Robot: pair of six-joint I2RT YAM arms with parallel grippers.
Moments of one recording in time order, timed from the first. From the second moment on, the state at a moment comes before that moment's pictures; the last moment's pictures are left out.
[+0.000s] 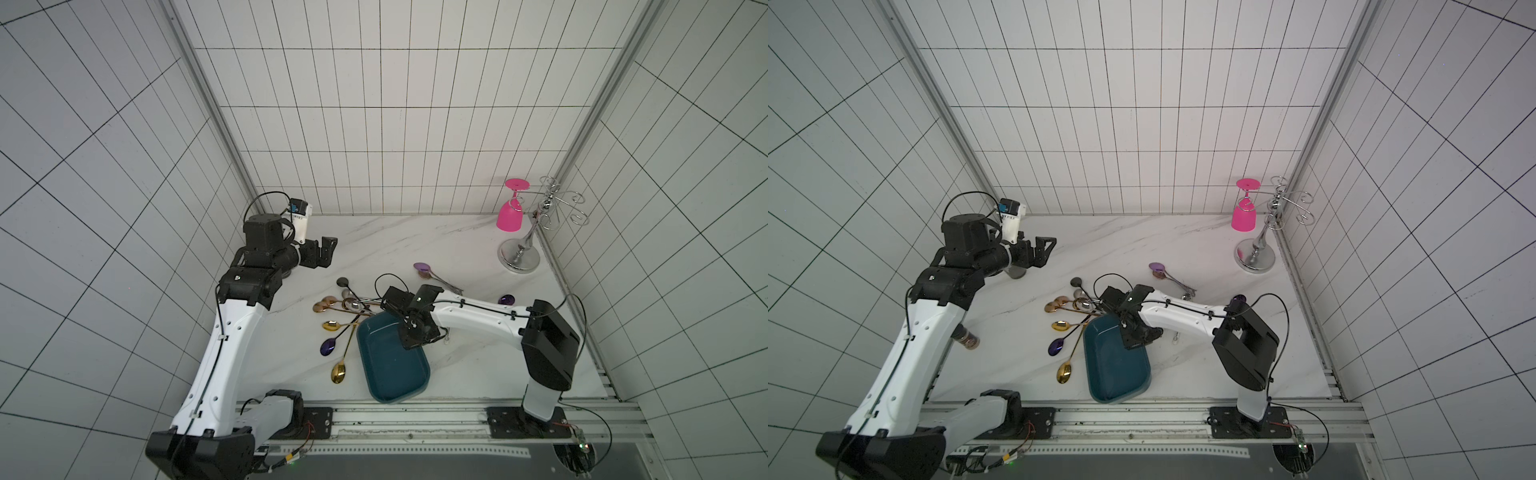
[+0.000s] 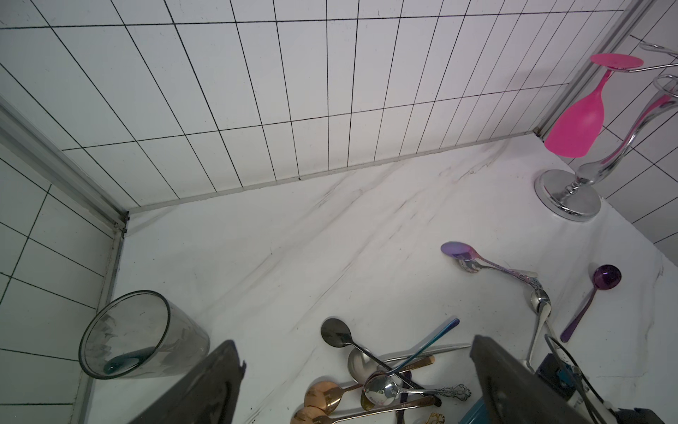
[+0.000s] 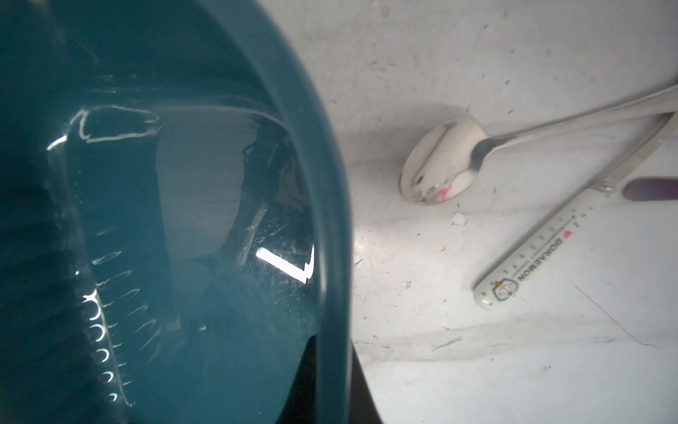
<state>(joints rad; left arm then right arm) -0.08 1.13 1.32 -0.68 0.27 0.03 1.10 1.82 1.36 -1.04 0.09 0.70</state>
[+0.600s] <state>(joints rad) -0.08 1.13 1.32 -0.68 0.16 0.02 0.92 2.06 1.58 -0.95 0.13 0.71</state>
